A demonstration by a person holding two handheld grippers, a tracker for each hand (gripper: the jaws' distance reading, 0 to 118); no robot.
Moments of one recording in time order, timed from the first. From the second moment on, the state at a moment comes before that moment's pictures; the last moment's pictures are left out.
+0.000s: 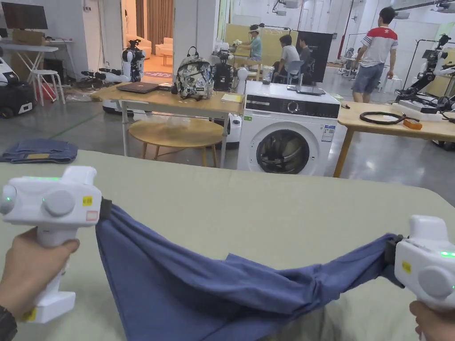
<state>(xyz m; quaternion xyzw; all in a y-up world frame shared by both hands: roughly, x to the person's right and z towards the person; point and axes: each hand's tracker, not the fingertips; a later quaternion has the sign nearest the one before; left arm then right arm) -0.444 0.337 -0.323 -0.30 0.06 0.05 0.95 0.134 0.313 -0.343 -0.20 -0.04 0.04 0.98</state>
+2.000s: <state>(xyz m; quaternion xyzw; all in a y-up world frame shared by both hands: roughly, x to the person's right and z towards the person) -0.513 0.249 -0.225 -0.27 0.10 0.13 0.95 0.151 0.255 -0.288 -0.23 -0.06 0.07 0.97</state>
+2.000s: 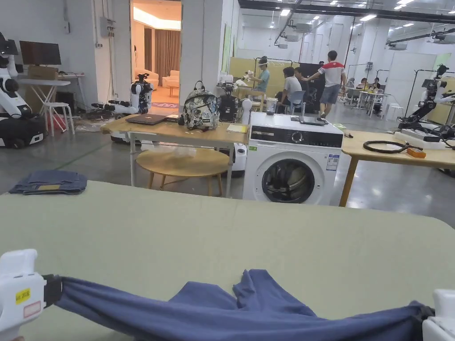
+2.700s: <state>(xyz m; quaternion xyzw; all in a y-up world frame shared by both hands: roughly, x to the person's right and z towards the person) -0.474 0.169 -0.155 -0.35 0.15 0.06 0.92 0.147 0.182 -0.228 -0.30 -0.05 0.08 0.95</state>
